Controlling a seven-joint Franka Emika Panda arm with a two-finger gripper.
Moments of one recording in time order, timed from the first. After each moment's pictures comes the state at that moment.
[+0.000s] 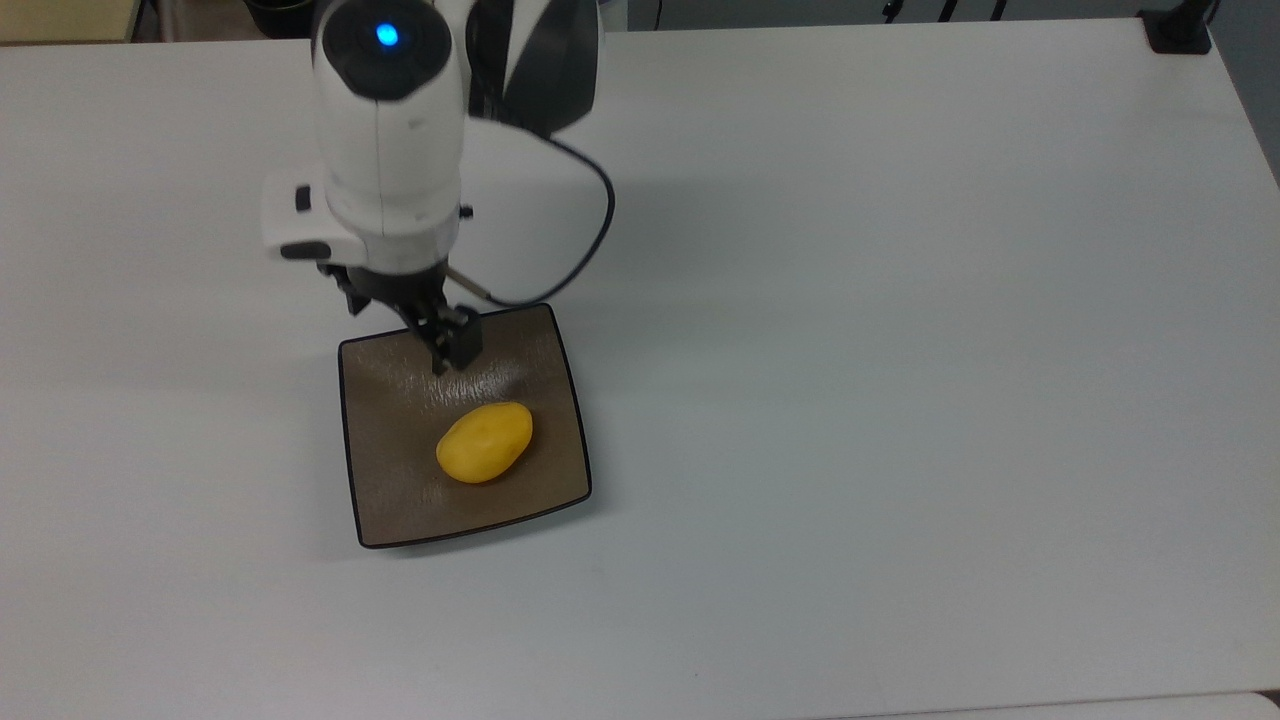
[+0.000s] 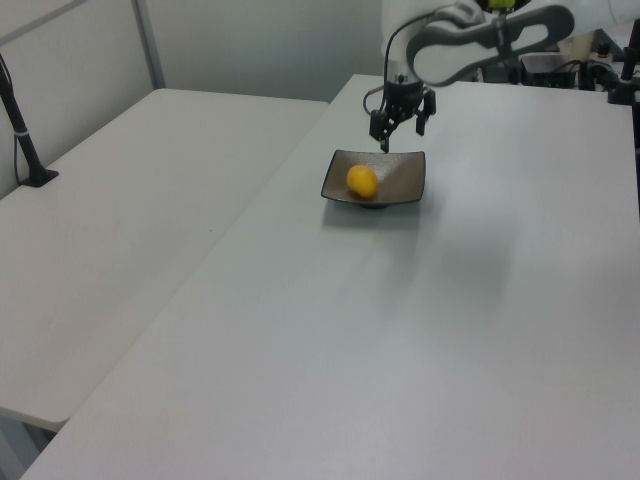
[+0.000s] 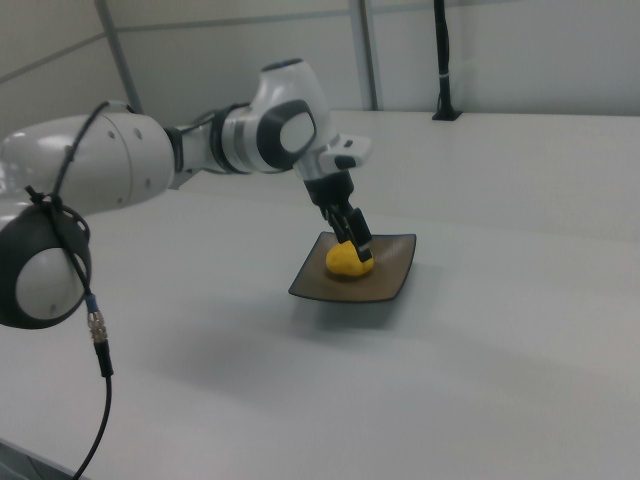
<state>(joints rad) 0.07 0.54 -0.11 -1.35 -0.15 1.96 0.55</state>
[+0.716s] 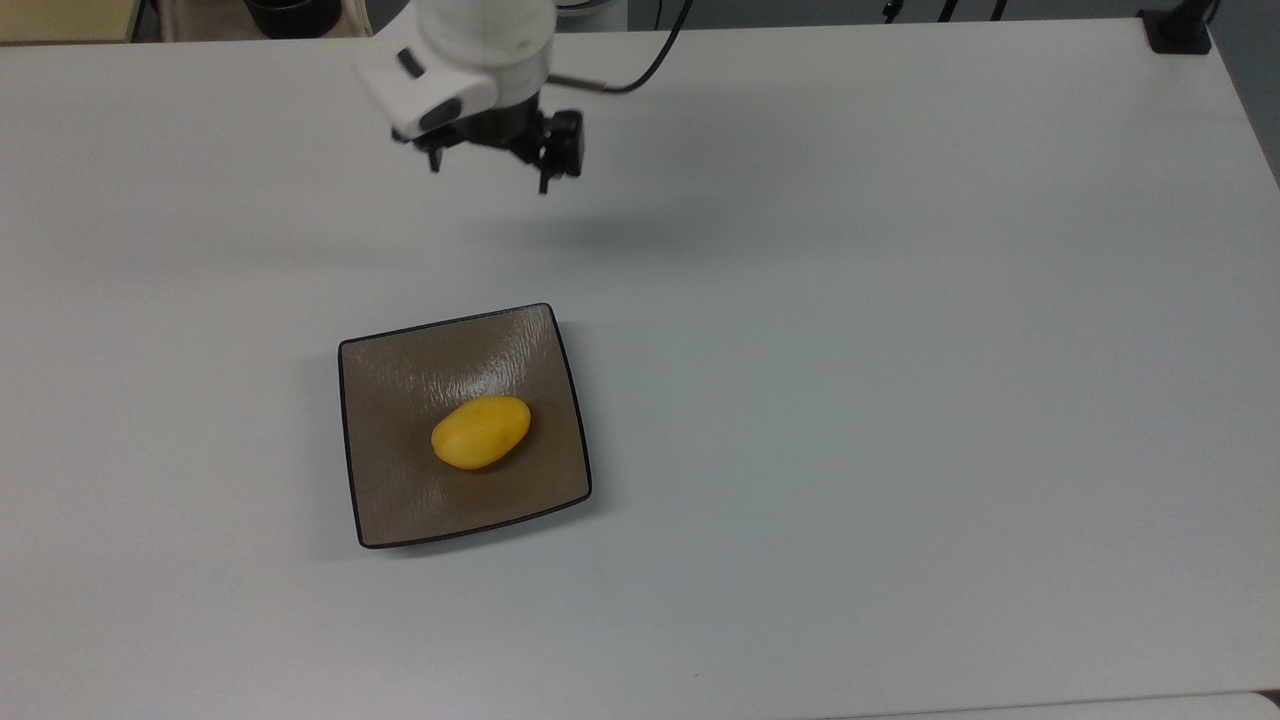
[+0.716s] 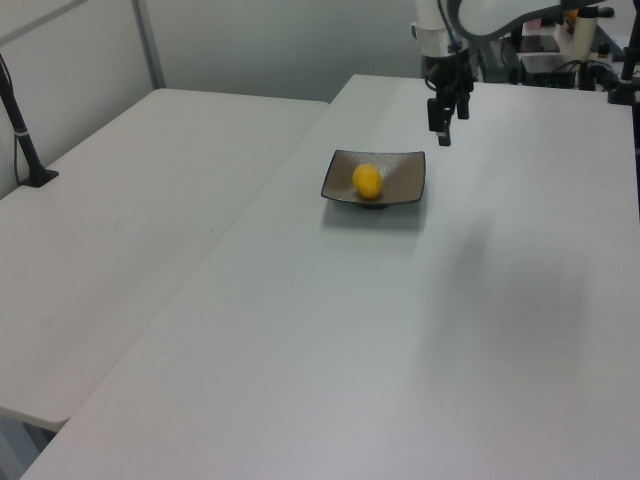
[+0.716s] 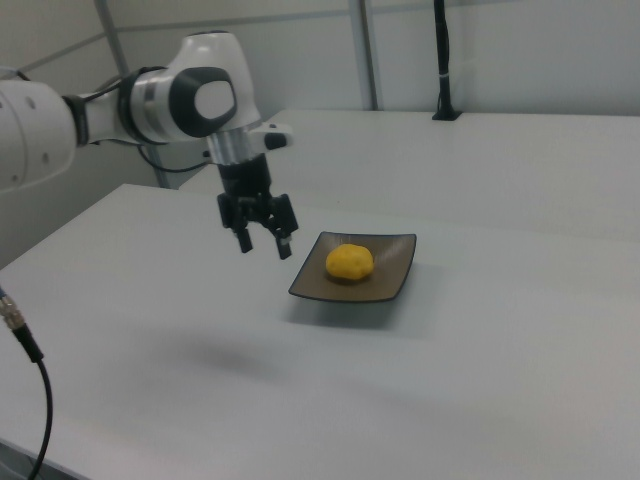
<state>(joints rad) 0.18 0.22 -0.09 -1.61 -0.12 1.71 0.16</state>
